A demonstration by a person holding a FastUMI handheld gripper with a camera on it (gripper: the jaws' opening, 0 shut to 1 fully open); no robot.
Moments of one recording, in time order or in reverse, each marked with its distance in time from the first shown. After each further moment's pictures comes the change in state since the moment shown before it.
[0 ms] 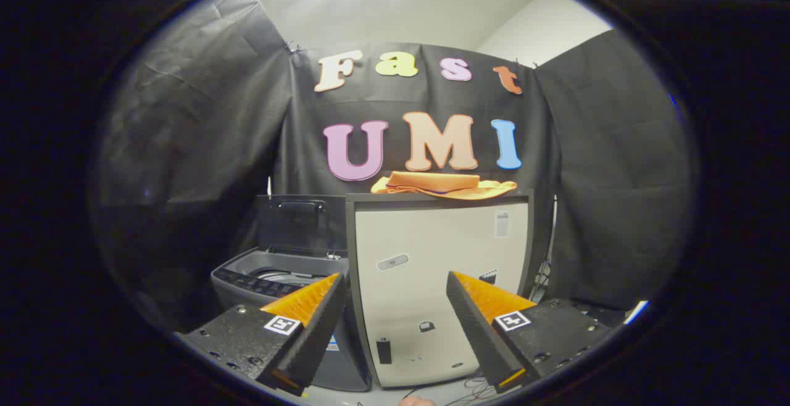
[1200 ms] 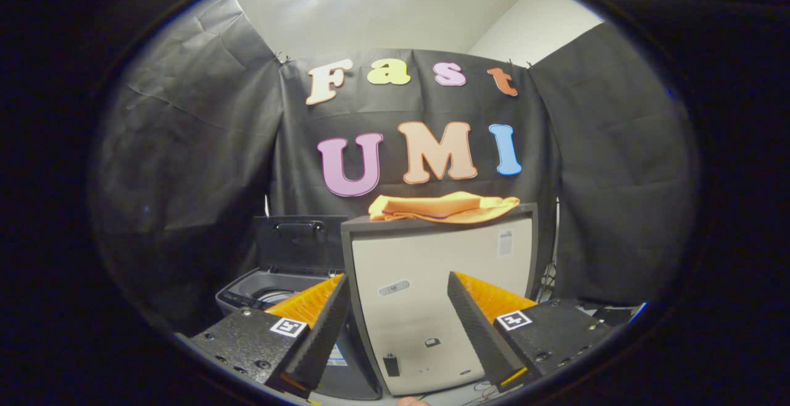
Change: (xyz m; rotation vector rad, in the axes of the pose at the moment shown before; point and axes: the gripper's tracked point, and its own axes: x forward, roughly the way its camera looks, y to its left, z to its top) arm 0.038 0.010 0.062 0.028 -0.044 0.029
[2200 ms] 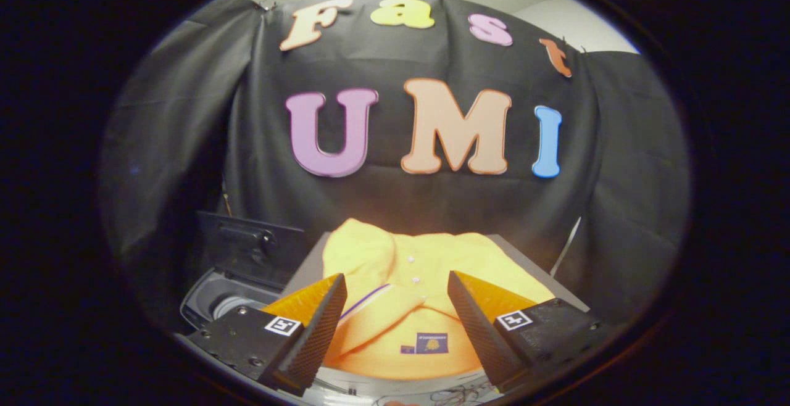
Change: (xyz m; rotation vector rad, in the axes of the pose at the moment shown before) arm 0.265 -0.041 0.039 -0.202 0.410 -0.006
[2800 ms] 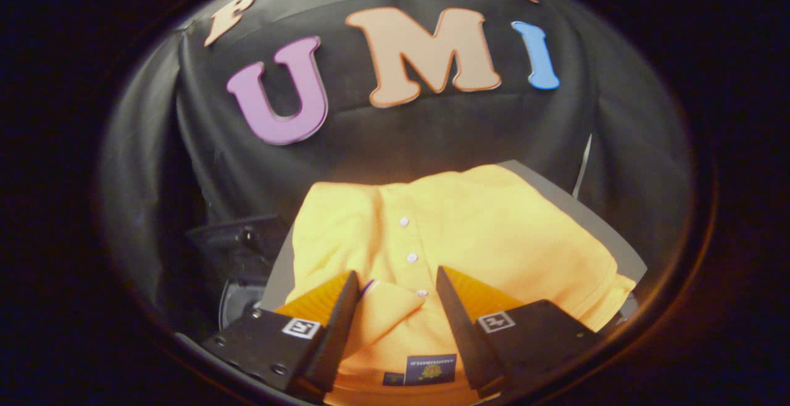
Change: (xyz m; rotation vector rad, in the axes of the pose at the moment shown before) arm 0.041 0.004 -0.036 0.289 0.205 0.023
